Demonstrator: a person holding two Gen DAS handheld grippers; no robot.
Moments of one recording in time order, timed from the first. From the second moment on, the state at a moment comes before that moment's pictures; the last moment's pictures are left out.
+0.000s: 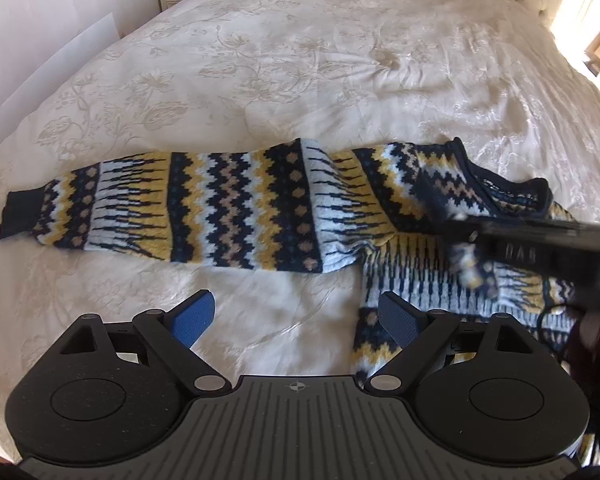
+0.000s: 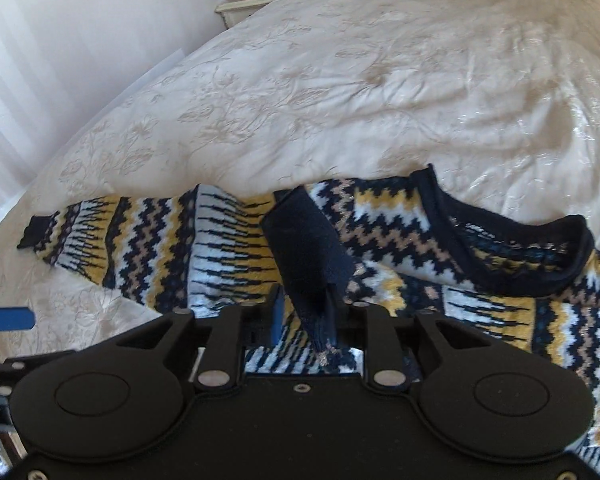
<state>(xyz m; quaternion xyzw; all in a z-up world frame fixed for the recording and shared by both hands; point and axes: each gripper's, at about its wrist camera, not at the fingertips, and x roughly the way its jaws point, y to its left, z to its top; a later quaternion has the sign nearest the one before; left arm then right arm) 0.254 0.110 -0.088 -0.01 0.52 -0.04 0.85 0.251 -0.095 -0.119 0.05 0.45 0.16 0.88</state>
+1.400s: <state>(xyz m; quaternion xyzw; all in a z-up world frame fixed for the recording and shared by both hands) 0.342 0.012 -0.220 0.10 0.59 -0.07 0.80 0.222 -0.405 -0.208 0.24 0.50 -0.20 0.81</state>
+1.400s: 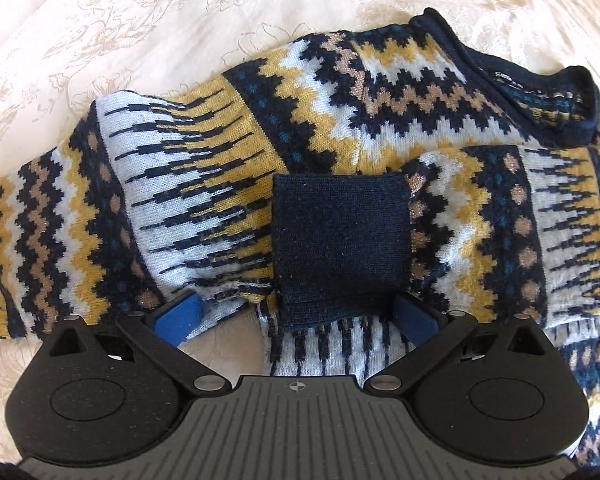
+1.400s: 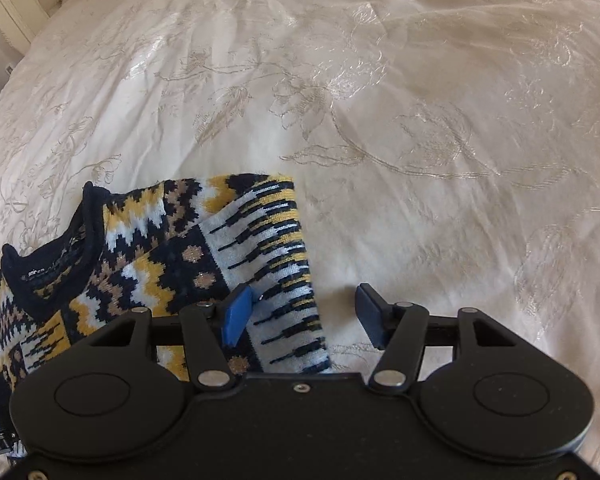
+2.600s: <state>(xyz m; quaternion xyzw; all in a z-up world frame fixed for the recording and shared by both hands) 0.186 0.018 -0.142 0.08 0.52 -0.15 0.84 0.074 -0.282 -0.137 0.19 0.45 -0.11 0.86</state>
